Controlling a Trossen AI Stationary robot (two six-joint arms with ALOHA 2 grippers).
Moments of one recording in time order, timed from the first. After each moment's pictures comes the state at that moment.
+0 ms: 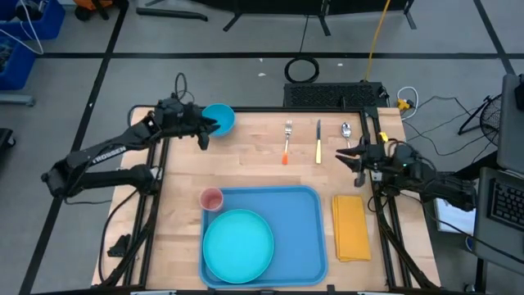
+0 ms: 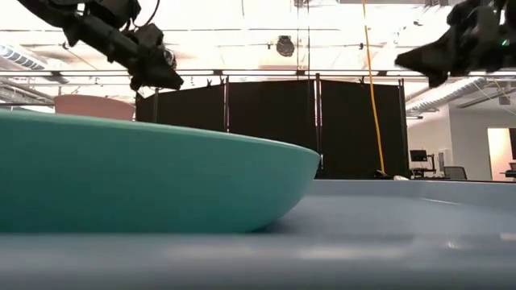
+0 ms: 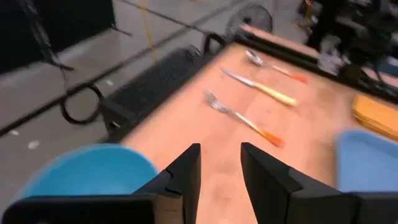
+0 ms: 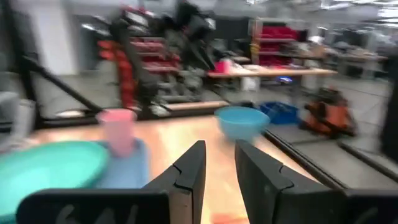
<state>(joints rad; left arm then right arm) 0.69 0.94 0.67 -0.15 0.25 -0.05 -0.26 0.00 0.16 -0.11 -0.01 0.00</state>
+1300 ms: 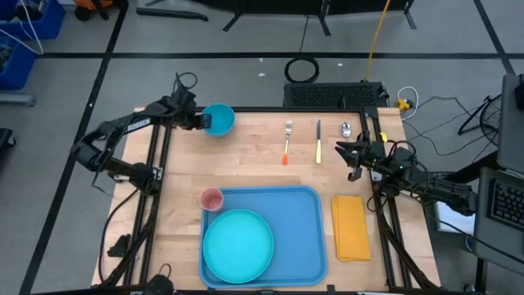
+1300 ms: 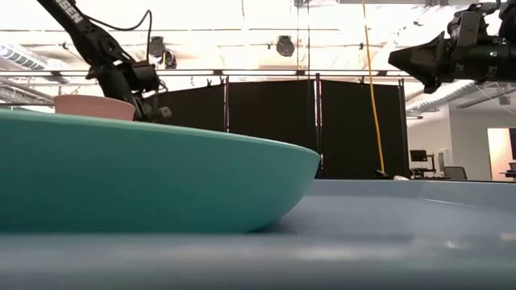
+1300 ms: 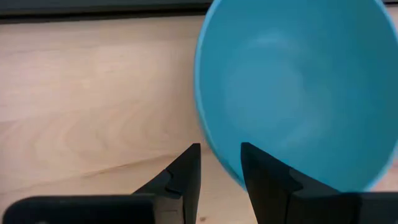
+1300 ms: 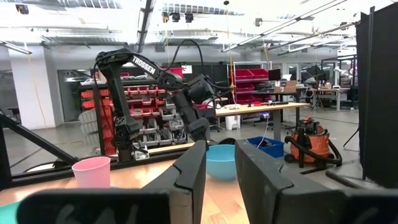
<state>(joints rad) 1.00 1.38 0.78 -0.48 0.12 -0.47 -0.33 0.01 0.02 0.24 0.00 0.07</state>
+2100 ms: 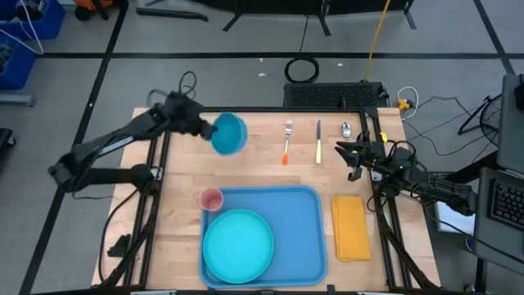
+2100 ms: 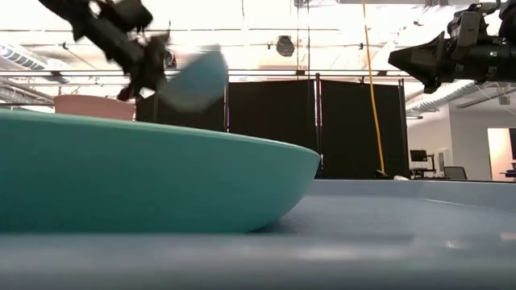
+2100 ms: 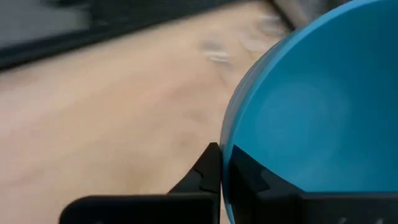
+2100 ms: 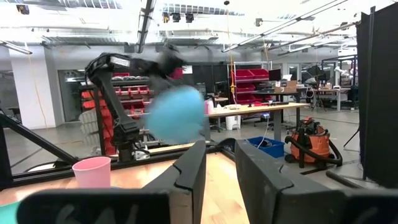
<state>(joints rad) 0.68 1.01 0.78 -0.42 0.32 -0.46 -0.33 0.01 0.02 0.24 0.00 0.07</state>
